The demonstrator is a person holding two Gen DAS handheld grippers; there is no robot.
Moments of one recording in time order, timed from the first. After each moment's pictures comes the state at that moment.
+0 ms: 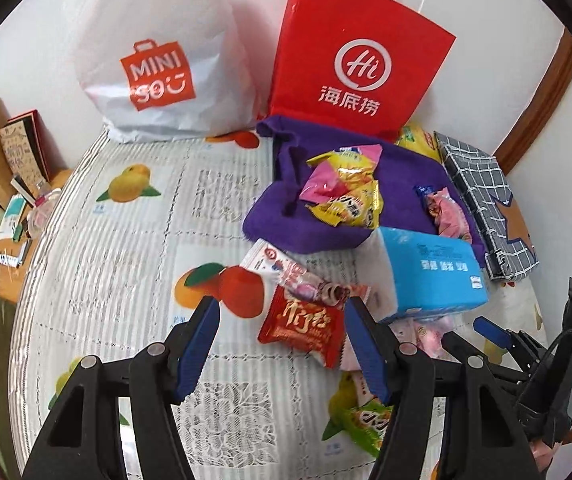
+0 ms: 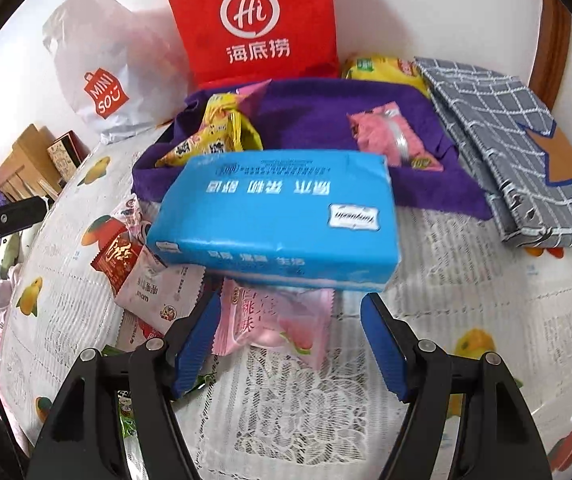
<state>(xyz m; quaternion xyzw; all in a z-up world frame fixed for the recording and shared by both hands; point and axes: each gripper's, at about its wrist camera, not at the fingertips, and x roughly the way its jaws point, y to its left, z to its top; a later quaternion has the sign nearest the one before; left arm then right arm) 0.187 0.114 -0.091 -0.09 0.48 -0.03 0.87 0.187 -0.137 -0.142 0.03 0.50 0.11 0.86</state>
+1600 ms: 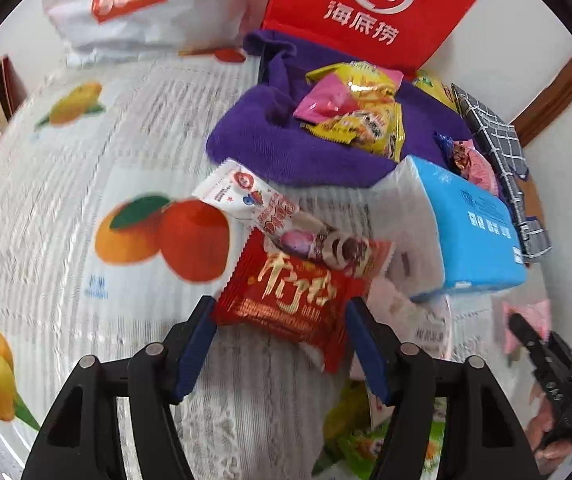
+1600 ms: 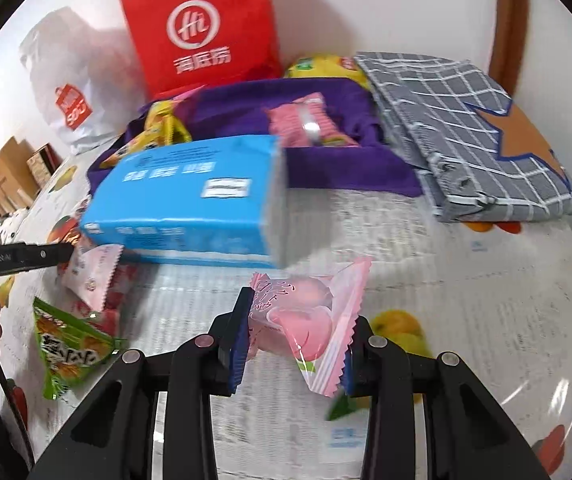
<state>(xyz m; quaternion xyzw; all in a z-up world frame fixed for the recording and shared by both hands) 0.214 0.088 -0.173 -0.11 0.54 -0.04 0.83 0.171 -0.210 -0.153 0.03 0.48 0.06 0.87</state>
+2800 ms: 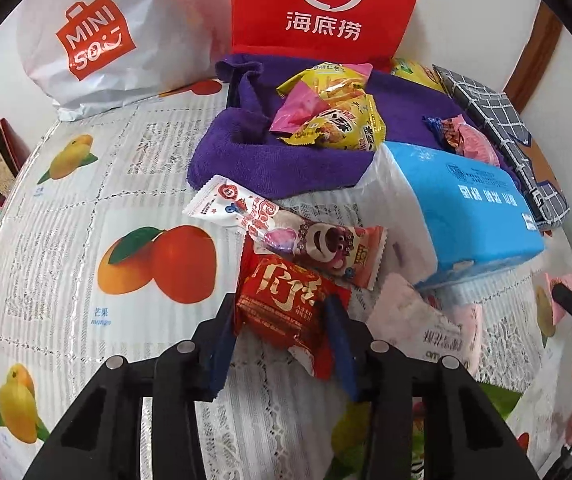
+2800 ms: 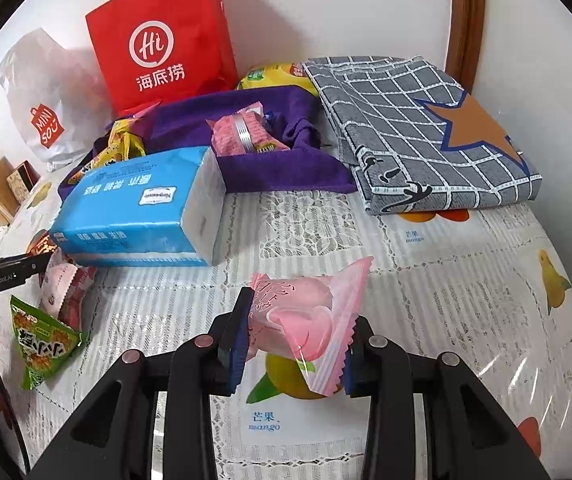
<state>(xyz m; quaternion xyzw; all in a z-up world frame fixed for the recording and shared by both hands) 0.206 0.065 -0.170 -0.02 0.50 -0.04 0.86 0.158 -0.241 -0.145 0.03 0.47 0.02 0.88</state>
